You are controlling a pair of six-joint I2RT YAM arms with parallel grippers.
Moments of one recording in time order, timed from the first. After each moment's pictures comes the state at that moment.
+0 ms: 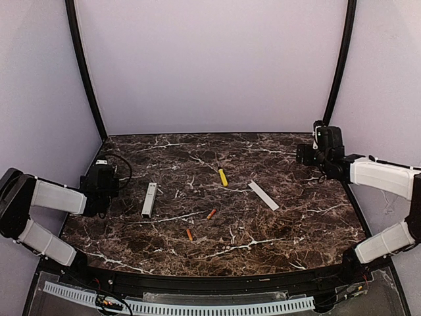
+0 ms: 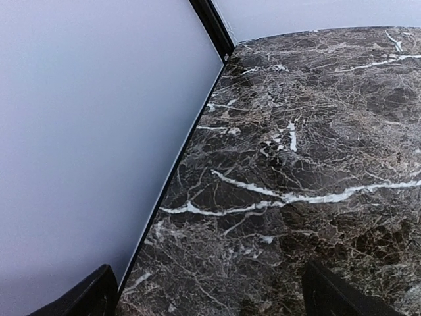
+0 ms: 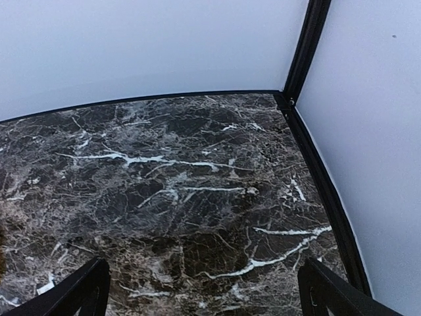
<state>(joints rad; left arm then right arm) -0.28 1.37 0.43 0.34 -0.82 -0.01 0.33 1.33 0.82 -0.01 0.40 0.19</state>
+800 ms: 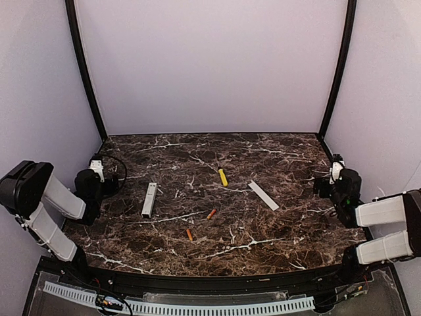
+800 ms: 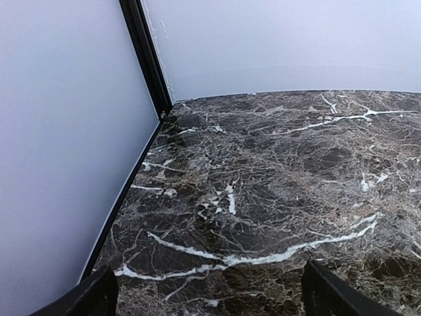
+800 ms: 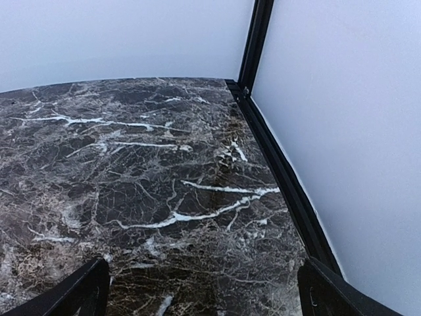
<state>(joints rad) -0.07 1.58 0.28 1.03 -0.32 0.10 0.14 1.20 0.22 0.63 0.33 -0.01</state>
